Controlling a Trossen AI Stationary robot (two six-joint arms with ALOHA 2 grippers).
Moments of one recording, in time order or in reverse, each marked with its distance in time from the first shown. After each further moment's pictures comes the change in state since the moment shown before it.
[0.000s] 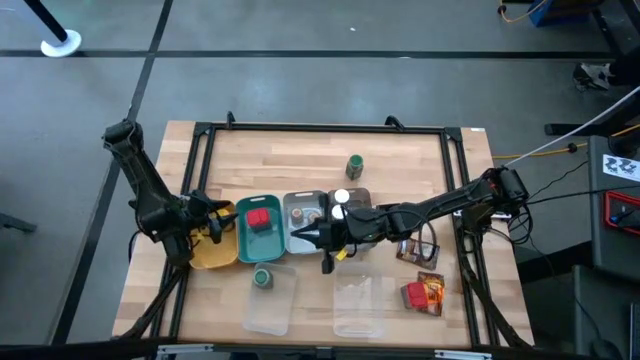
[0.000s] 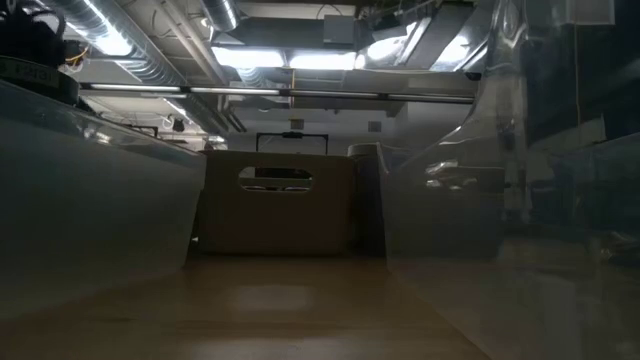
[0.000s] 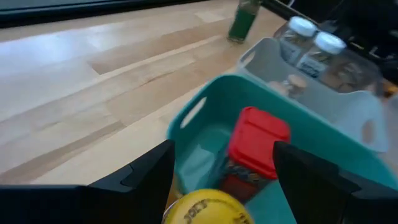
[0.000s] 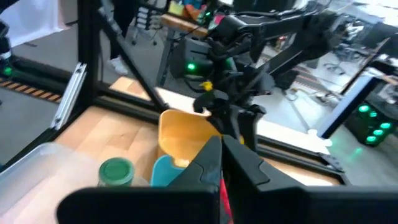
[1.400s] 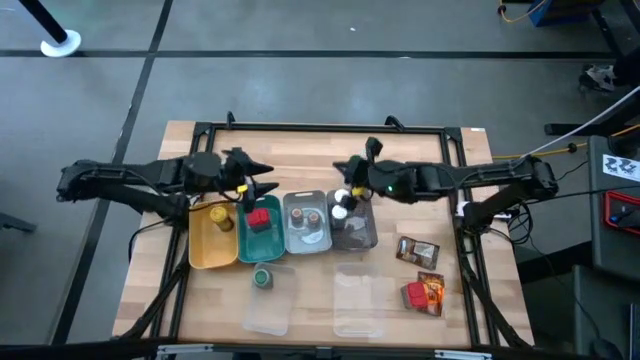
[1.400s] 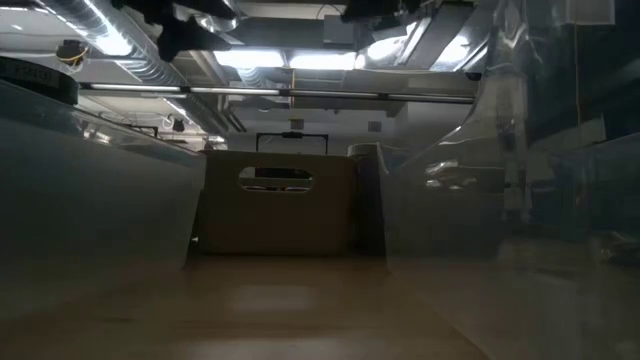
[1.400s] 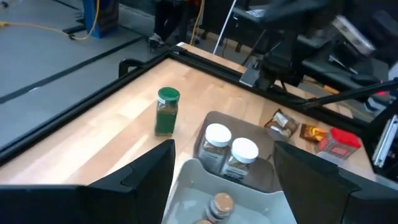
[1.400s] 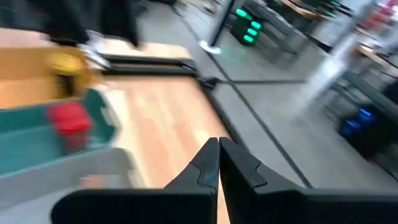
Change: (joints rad) left arm 1.044 0.060 0.356 0.874 0.856 1.520; right arm -0.194 -0.278 0.001 -0.533 0.327 0.178
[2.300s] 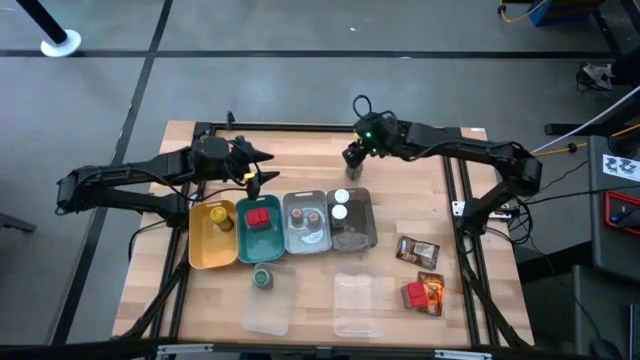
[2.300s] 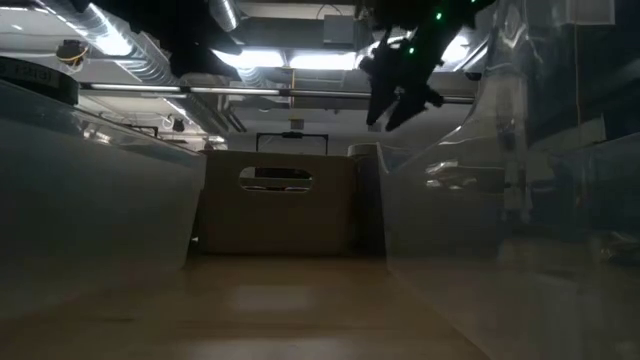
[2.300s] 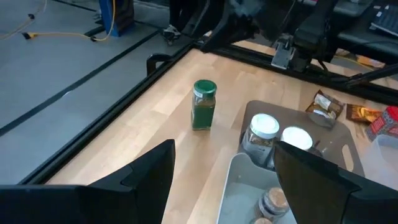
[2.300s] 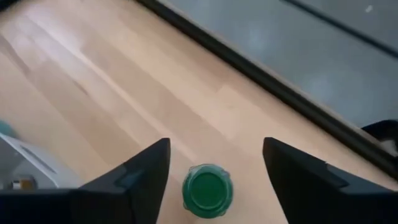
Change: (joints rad) left arm 0.228 0.049 0.000 -0.021 0.157 0.191; right arm -0.441 0.104 0.000 -0.322 -0.286 0.479
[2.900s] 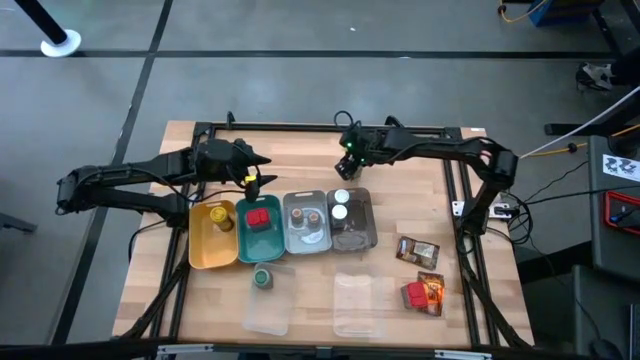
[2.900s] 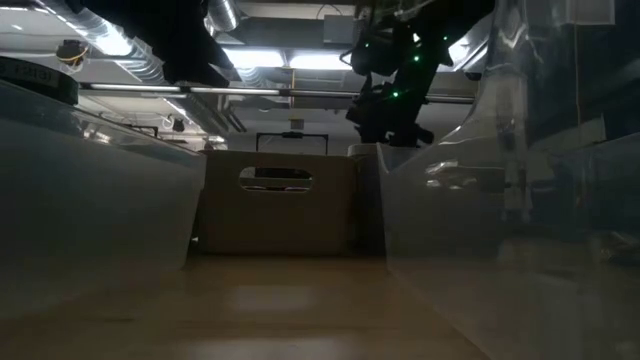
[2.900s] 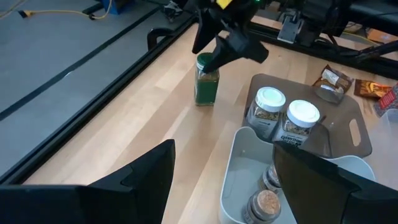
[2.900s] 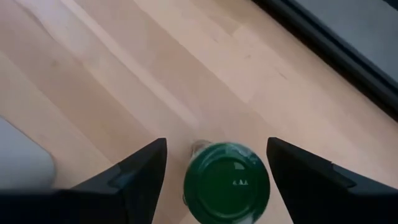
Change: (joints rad) left arm 0.000 0.000 0.000 -0.092 -0.001 -0.004; right arm -0.015 0.192 0.000 -0.012 -0.067 -0.012
